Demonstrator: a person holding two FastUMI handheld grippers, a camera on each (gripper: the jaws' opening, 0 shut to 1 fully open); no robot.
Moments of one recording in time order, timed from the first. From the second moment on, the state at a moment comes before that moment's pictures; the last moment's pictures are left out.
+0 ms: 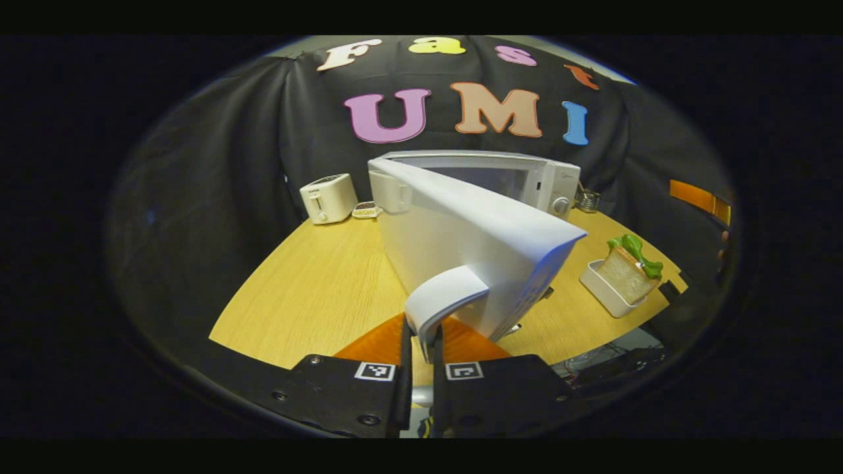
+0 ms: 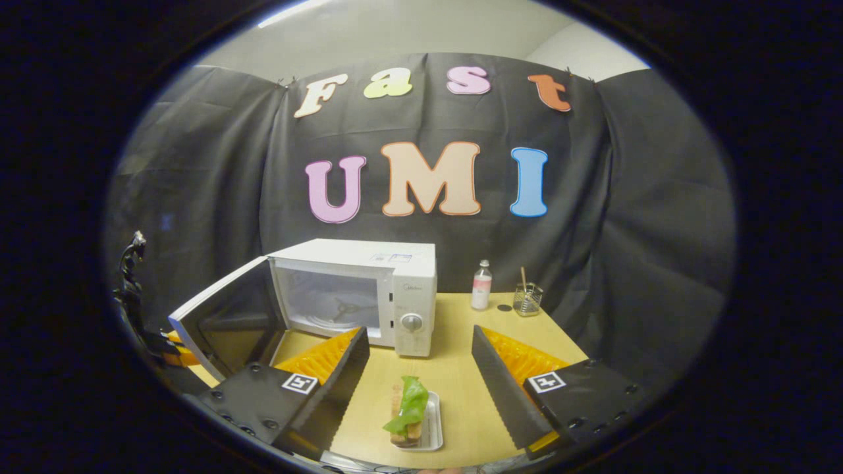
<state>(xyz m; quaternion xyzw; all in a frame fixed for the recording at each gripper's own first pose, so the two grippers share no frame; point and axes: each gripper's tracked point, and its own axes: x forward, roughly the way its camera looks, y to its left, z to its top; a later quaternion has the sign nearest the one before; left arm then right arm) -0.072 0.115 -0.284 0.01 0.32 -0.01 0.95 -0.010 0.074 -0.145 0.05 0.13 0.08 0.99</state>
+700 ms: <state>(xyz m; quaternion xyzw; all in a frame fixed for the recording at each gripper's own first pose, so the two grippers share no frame) -0.076 0.123 -0.277 0.02 0.33 0.00 0.94 -0.020 0.065 -0.161 0.06 0.14 0.08 0.99</state>
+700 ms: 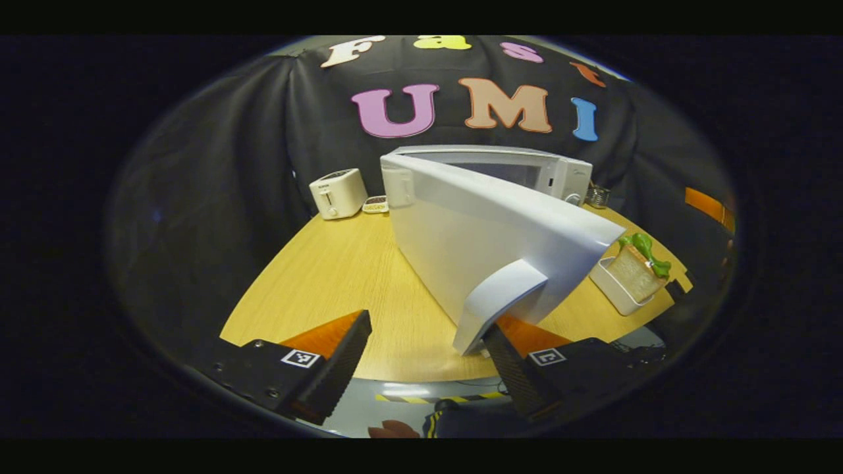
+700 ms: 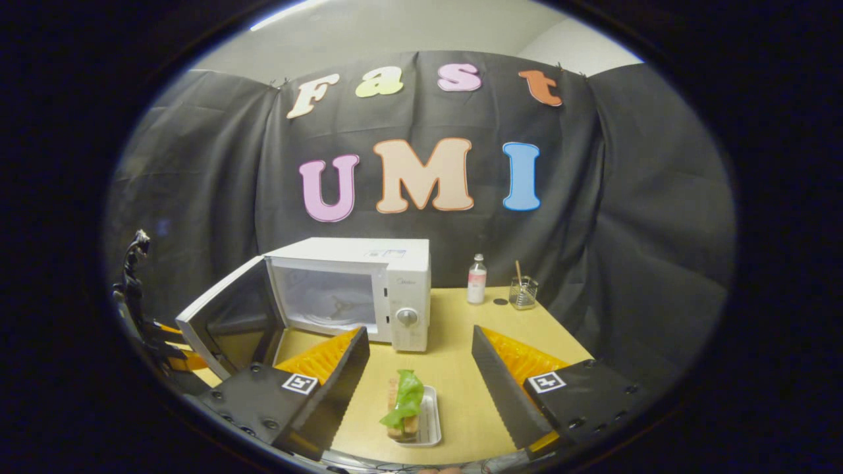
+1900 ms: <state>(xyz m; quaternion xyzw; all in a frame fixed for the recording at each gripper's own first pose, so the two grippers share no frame) -0.103 0.148 -0.176 0.05 0.26 0.02 0.96 -0.049 0.093 -0.322 0.00 0.30 0.11 0.95</state>
